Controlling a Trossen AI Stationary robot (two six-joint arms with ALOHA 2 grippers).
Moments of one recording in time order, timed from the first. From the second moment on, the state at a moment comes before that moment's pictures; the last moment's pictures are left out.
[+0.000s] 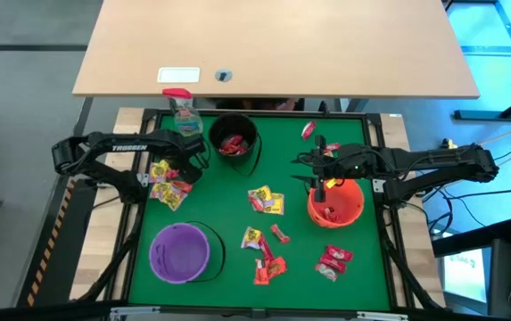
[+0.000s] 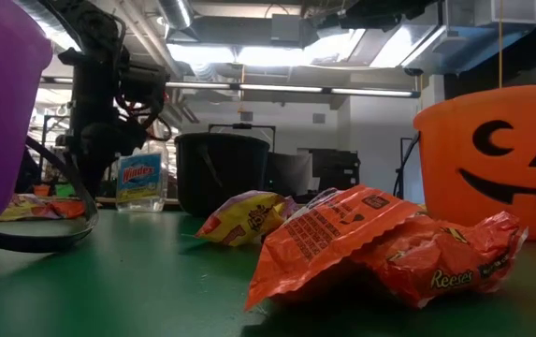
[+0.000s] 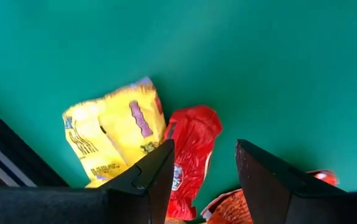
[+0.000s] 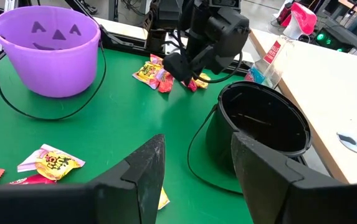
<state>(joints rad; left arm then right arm) 0.48 1.34 0.71 -0.90 -0.17 -0.38 0.06 1.08 0.93 -0.23 0.15 -0.21</state>
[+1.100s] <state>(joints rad) 0.28 1.34 1.09 -0.83 -0.21 0.25 0.06 1.08 0.93 -0.23 0.14 -0.18</state>
